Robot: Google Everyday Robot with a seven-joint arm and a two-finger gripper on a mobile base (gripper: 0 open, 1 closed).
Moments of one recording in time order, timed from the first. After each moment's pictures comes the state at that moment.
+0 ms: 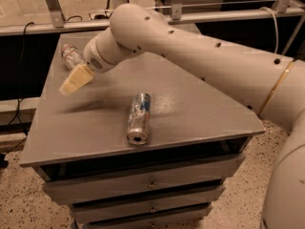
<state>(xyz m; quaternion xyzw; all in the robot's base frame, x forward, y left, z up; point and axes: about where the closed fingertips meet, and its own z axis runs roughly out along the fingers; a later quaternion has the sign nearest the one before) 0.643 0.188 0.880 -0.54 0.71 0.21 0.40</state>
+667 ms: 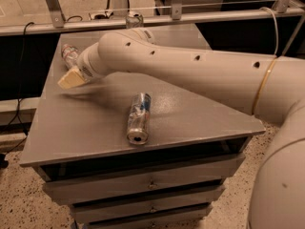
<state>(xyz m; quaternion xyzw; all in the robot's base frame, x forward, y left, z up) 0.669 0.206 0.859 -0.47 0.74 0.18 0.45</state>
